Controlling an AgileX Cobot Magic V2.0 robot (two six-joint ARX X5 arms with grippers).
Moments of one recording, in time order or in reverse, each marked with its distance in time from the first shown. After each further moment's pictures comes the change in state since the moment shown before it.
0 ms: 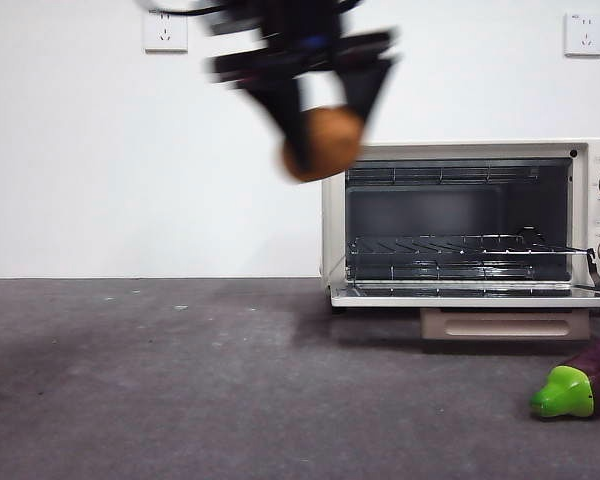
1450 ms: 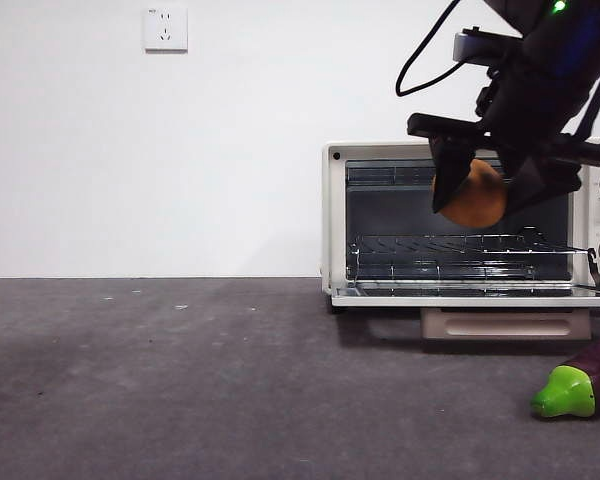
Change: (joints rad) left arm 0.000 0.016 0.000 0.000 -0.009 -0.026; right arm -0.430 -0.489 -1.035 1.250 -0.342 0.089
